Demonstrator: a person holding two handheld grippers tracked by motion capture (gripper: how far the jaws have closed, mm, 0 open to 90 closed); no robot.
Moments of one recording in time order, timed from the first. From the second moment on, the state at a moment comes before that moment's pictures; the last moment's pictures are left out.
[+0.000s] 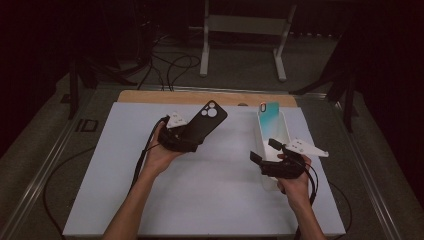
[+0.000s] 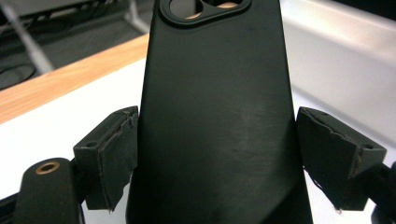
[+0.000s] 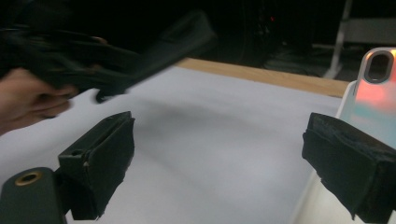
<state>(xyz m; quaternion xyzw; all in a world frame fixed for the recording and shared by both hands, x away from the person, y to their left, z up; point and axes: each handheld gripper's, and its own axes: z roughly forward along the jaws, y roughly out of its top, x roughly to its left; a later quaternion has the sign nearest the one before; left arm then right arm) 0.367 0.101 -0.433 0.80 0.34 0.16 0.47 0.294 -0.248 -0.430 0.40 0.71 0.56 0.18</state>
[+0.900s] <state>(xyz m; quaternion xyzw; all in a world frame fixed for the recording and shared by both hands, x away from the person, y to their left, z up) 0.298 0.088 -0.430 0.81 0.28 0.15 0.50 0.324 -0.144 -0.391 0.36 0.75 0.56 0.03</state>
